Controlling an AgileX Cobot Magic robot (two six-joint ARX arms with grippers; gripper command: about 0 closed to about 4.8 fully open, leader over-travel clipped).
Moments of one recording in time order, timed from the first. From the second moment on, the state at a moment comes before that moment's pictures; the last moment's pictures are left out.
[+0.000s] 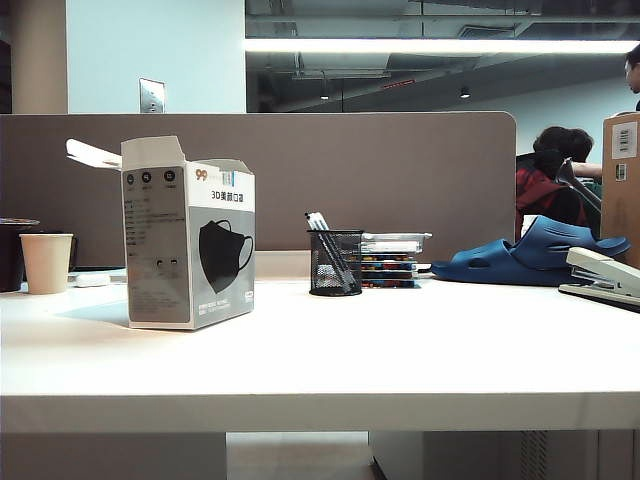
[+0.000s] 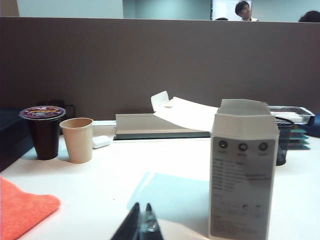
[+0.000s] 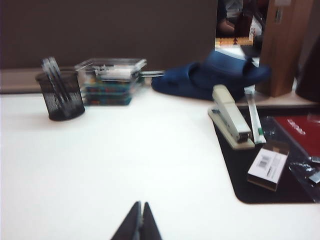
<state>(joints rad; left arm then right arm) 0.00 0.00 0.00 0.19 0.07 0.02 0.08 0.00 0.00 0.02 0.01 0.06</state>
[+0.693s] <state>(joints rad) 0.00 0.00 0.00 0.13 0.07 0.03 0.08 0.00 0.00 0.01 0.02 0.06</state>
